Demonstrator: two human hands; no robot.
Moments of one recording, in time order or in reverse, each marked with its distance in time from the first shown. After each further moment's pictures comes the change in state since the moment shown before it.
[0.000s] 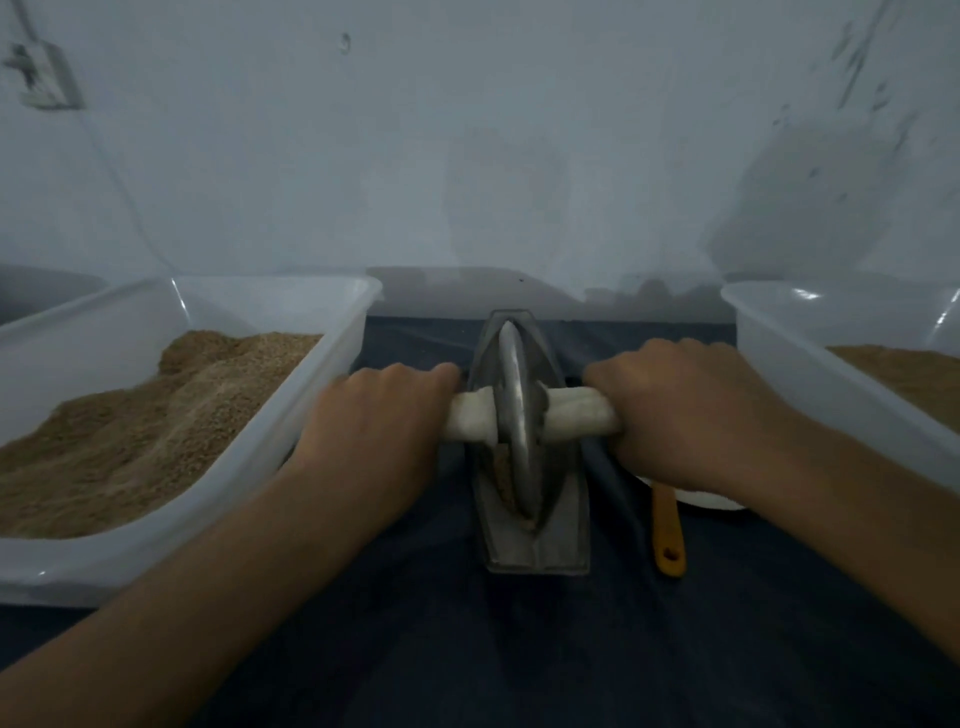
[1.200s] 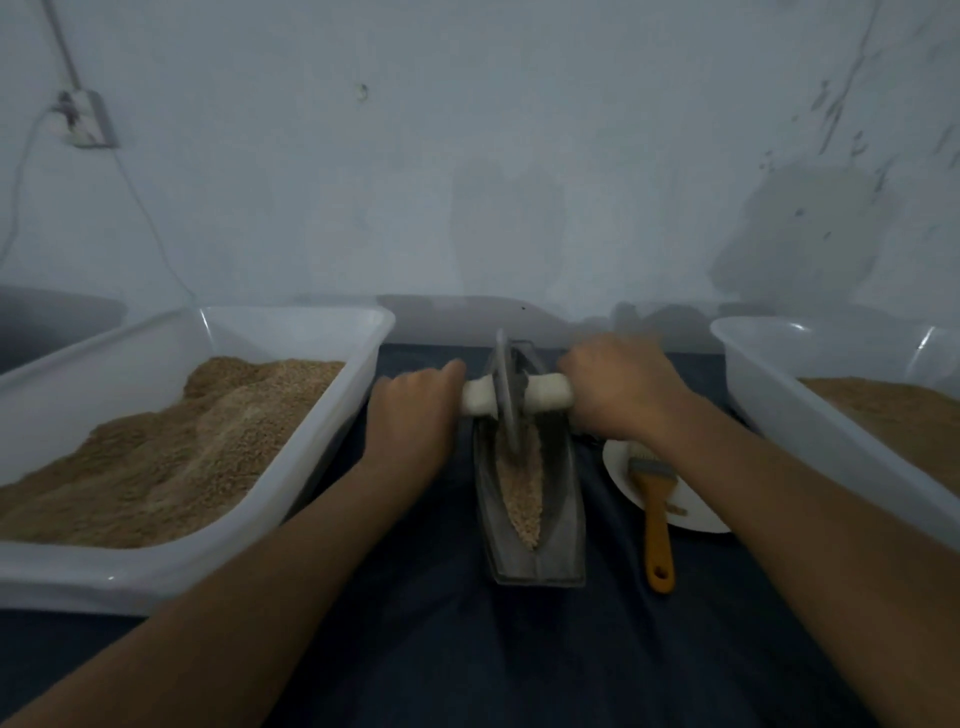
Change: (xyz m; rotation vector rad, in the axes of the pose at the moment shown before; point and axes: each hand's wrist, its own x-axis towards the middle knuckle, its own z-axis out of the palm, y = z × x) left_hand 0.054 0.001 0.041 -0.039 0.087 -0.138; right_hand 0.076 0.007 0.026 0.032 -0.120 -0.013
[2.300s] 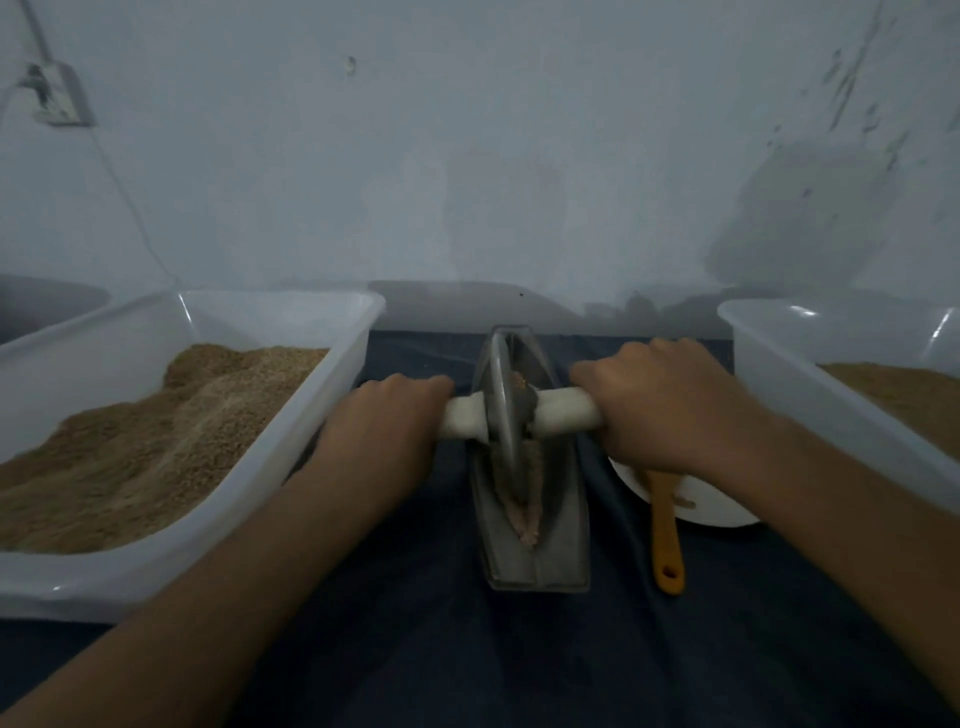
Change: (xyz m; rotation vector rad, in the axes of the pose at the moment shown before) left_hand -0.029 -0.011 -0.028 -0.051 -0.179 0.034; right_hand -0.051 0.003 -0.003 -0.099 0.221 -0.161
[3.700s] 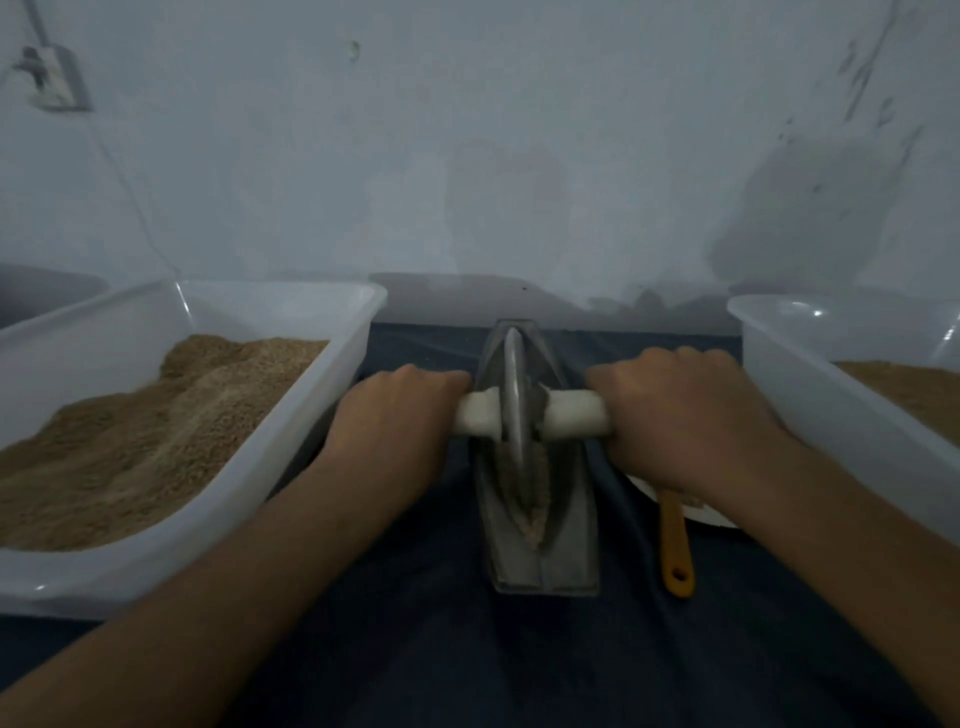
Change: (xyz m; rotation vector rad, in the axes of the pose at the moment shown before) left_hand 0.000 0.007 -0.002 0.017 0.066 0.040; right_hand -0.009 -0.015 -0.006 -0.010 0.012 0.146
